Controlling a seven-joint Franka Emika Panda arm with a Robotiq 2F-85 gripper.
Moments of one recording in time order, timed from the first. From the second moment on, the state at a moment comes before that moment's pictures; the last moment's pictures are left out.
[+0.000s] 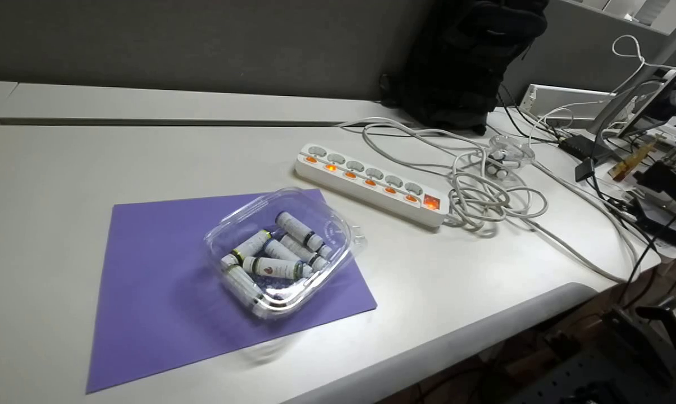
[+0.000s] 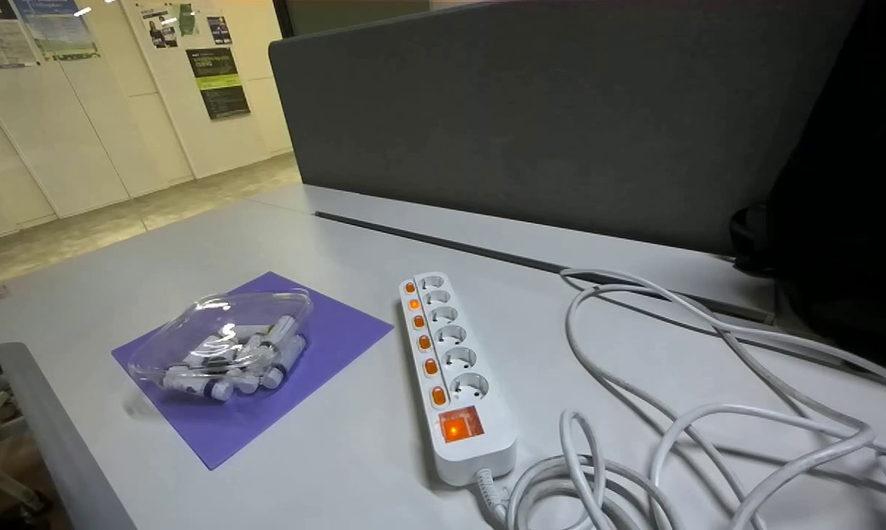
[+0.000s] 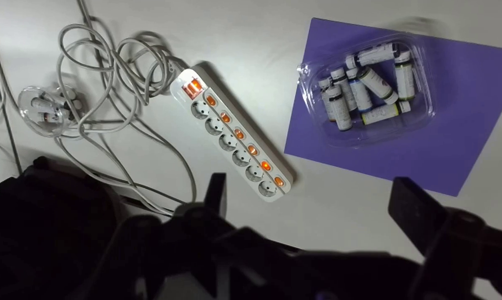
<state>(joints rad) 0.05 -0.53 0.33 -2.36 -0.14 1.90 0.28</state>
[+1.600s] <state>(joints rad) -0.08 0.03 0.06 -2.42 -0.07 2.66 0.25</state>
